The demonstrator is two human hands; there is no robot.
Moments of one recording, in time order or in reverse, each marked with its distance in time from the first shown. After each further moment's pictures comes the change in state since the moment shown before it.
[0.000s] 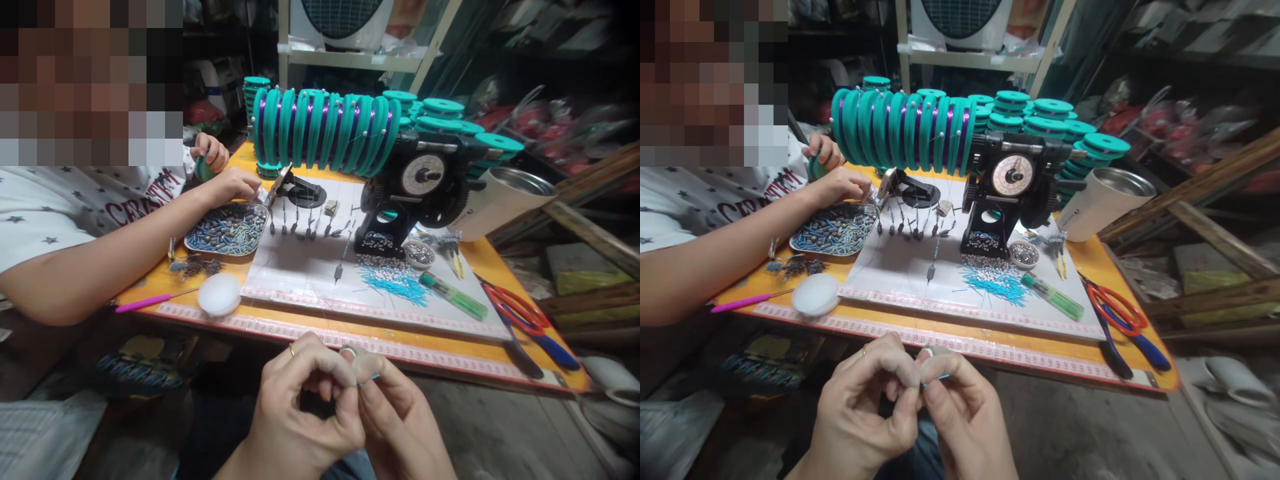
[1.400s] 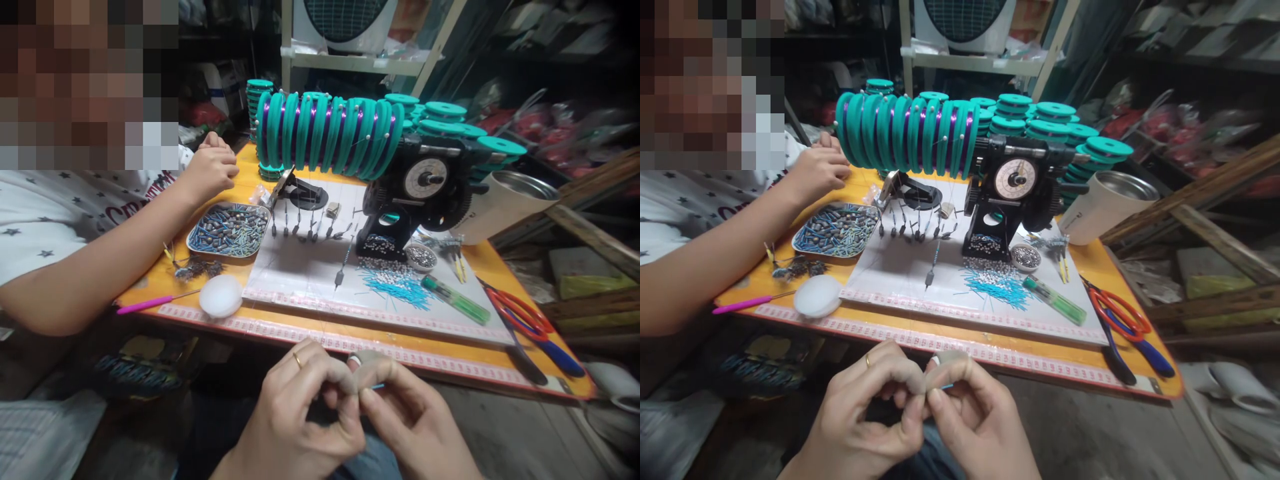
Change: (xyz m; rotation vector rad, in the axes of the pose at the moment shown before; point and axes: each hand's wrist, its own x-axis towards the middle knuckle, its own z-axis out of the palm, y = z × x) left_hand -0.012 -0.011 -0.002 0.091 -0.099 0.075; right_hand 0.006 -0.012 -0.020 -0.289 -0.063 -0.054
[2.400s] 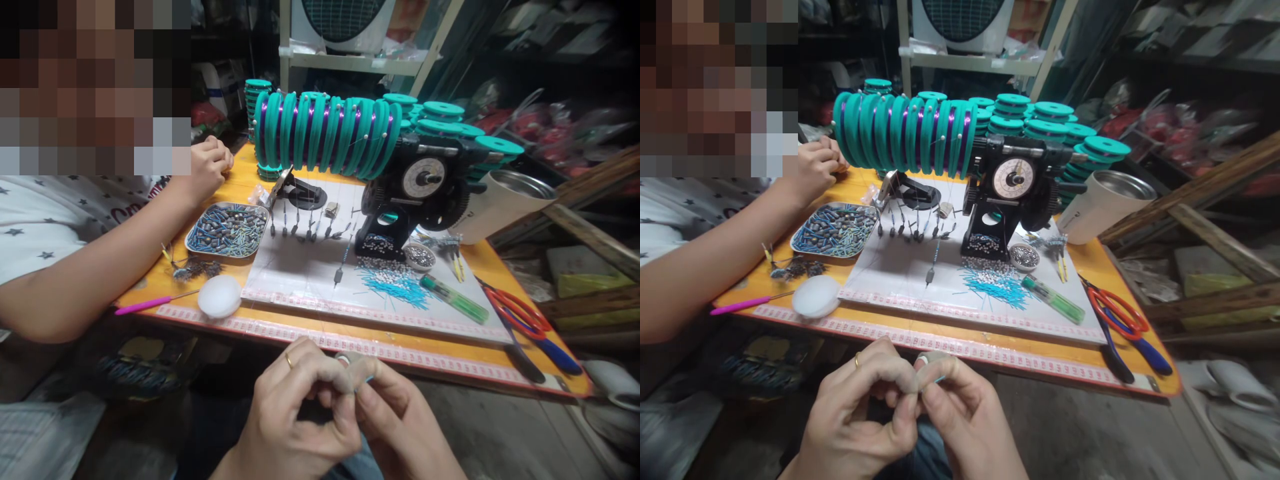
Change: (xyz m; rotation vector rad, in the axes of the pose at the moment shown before) left_hand 0.012 0.006 -0.009 0.010 0.020 0.057; right_hand -0.003 0.002 0.013 0.242 -0.035 0.145
